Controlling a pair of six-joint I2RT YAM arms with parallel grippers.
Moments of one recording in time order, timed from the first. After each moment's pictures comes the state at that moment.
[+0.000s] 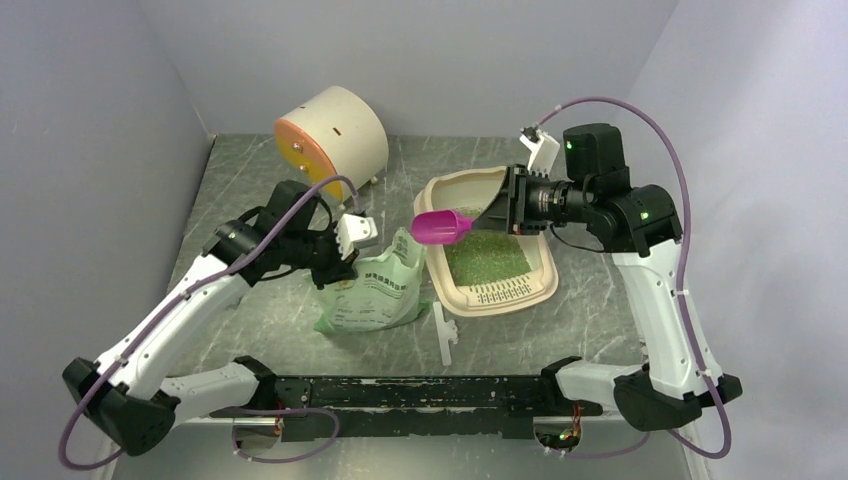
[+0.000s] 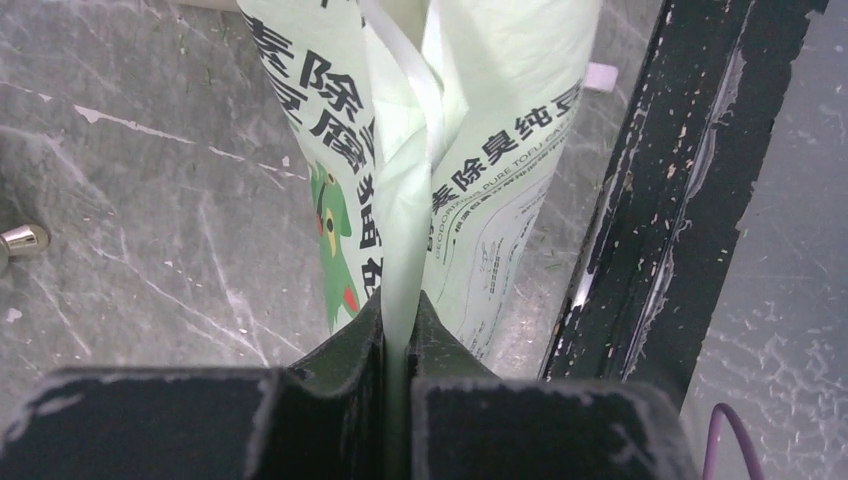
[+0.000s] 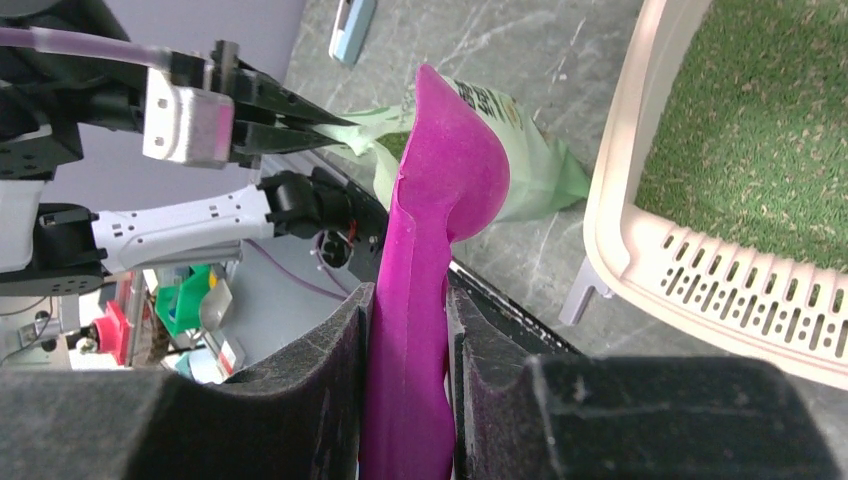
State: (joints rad) left arm -0.58 1.14 1.21 -0.95 0.49 0.51; right arm 0.39 1.22 1.76 -1.20 -0.54 0.41
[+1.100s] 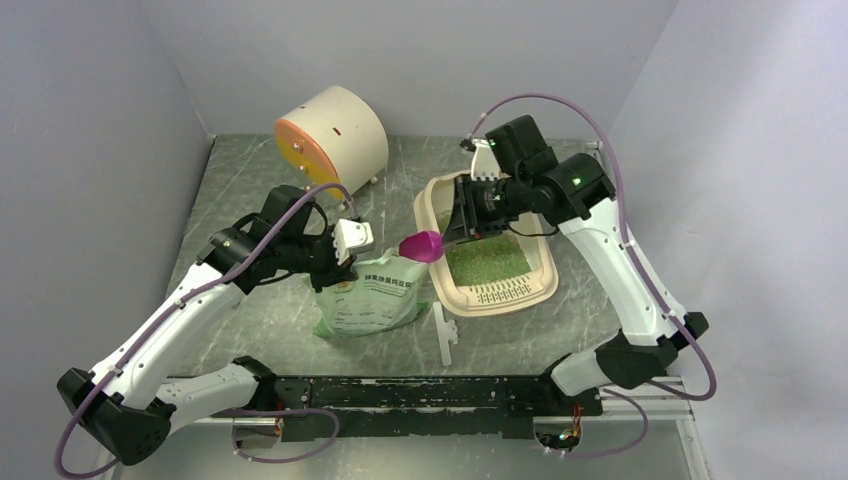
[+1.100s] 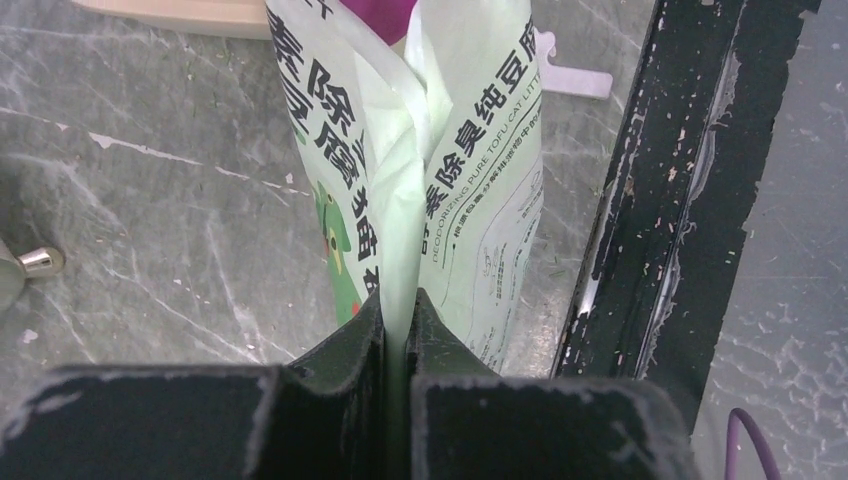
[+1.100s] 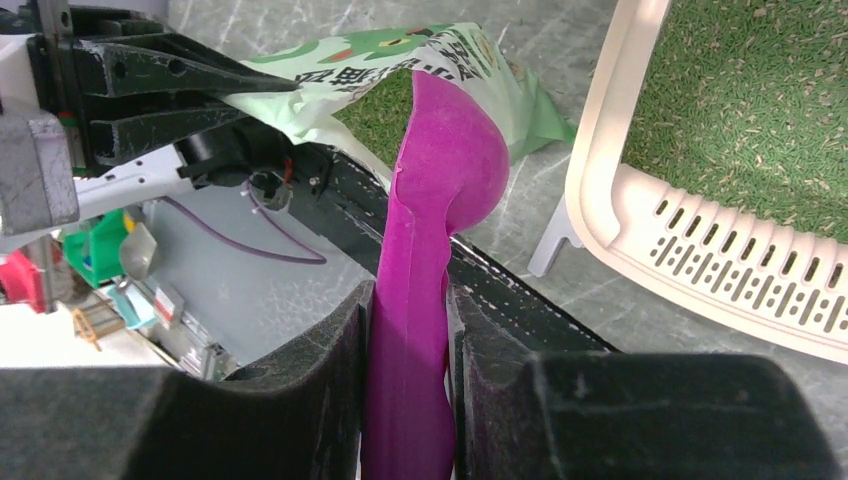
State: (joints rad) left arm -0.58 1.05 1.12 -0.88 0.53 0.50; right arm 0.61 1.44 1.87 -1.34 -0.36 0.39
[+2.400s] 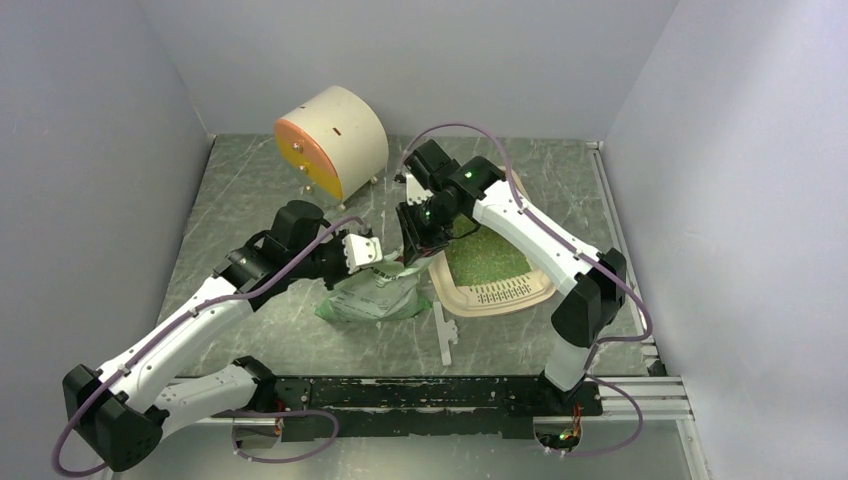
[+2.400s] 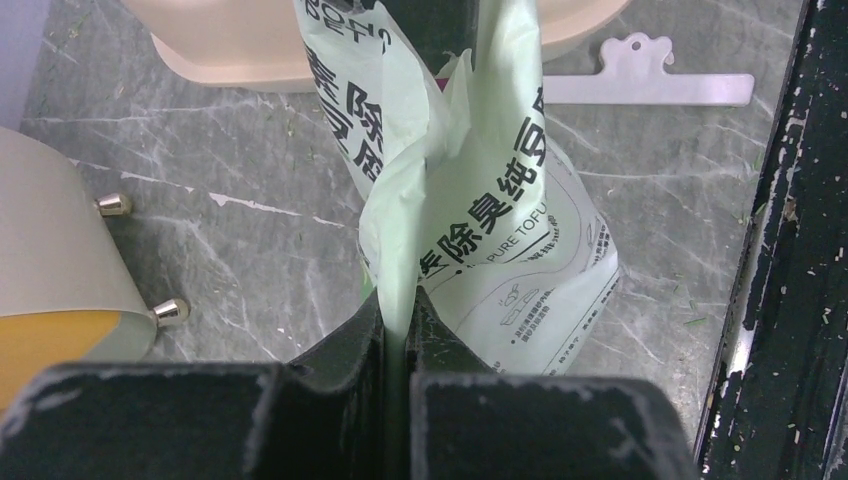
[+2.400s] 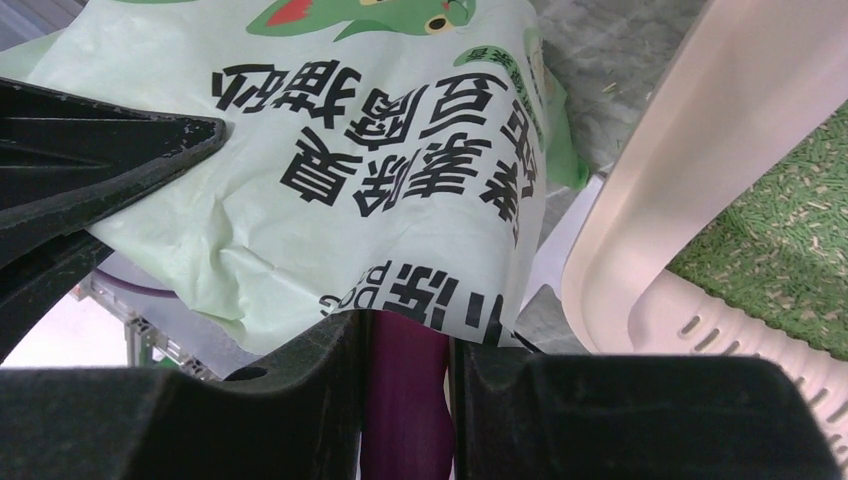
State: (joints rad) left arm -0.64 1.01 0.93 -0.57 0.41 0.62; right arm 0.77 1.78 1.79 -1.20 -0.30 0.34
